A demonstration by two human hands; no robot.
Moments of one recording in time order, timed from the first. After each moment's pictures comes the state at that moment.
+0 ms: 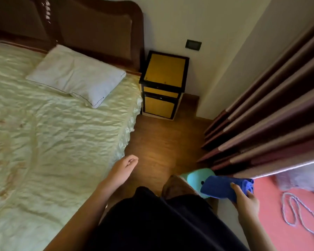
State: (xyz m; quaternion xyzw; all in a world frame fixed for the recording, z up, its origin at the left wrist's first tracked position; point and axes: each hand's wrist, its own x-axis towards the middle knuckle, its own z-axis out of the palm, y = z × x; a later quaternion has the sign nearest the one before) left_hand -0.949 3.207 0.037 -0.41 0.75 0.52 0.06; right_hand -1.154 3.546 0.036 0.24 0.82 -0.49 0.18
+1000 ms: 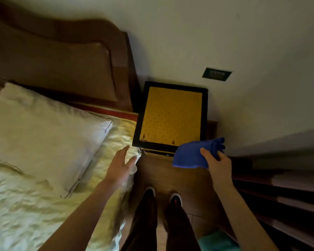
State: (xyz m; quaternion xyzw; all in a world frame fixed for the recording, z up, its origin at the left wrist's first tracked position) left_hand -1.356 2.796 -0.098 -0.47 0.74 0.47 0.07; right_hand -1.548 3.014 -0.044 0.09 0.76 -0.57 0.29
